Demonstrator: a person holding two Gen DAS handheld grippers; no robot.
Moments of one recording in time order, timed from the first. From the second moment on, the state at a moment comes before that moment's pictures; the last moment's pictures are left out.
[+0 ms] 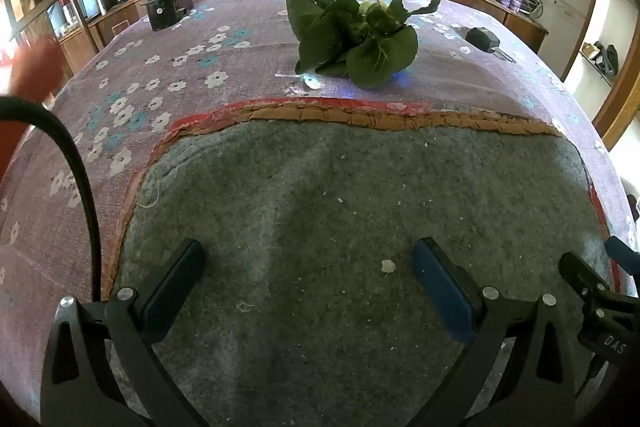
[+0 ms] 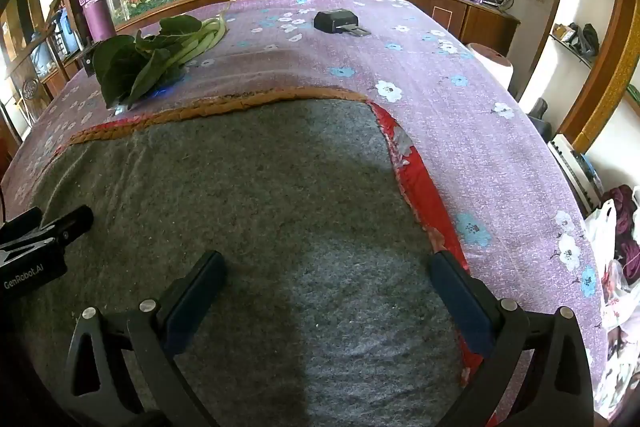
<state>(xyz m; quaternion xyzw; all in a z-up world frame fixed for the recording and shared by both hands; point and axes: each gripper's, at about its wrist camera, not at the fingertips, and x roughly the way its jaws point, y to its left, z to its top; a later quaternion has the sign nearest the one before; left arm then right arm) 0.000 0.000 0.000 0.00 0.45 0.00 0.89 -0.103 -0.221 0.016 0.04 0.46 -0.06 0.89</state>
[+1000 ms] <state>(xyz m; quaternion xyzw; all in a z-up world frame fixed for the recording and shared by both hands) 0.000 0.000 0.000 0.00 0.45 0.00 0.89 -0.104 -0.222 0.017 0.04 0.46 -0.06 0.89</state>
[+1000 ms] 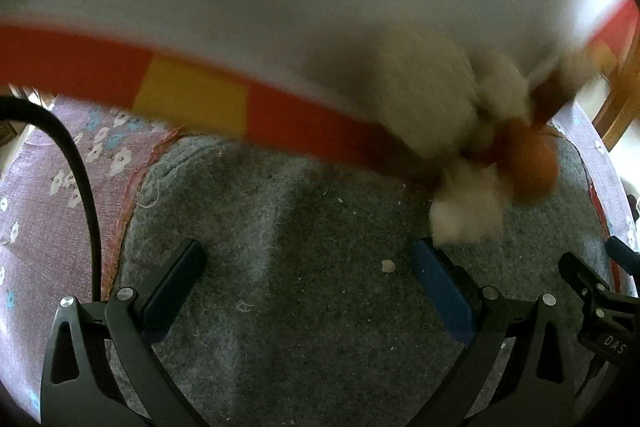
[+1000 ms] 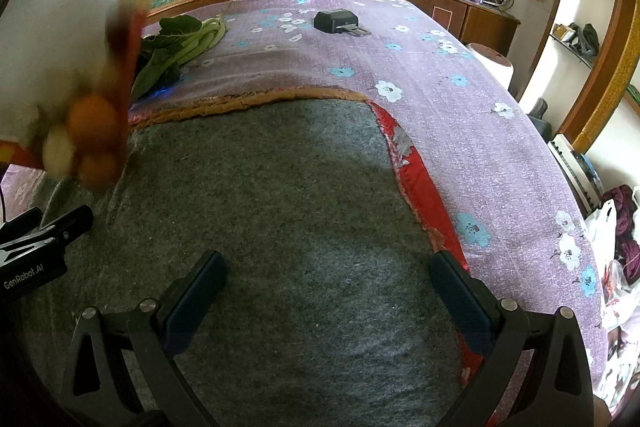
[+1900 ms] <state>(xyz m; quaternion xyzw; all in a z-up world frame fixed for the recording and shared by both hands) 0.001 0.002 -0.004 0.00 0.45 0.00 0.89 -0.104 -0.223 0.017 0.03 0.45 -0.06 0.89</state>
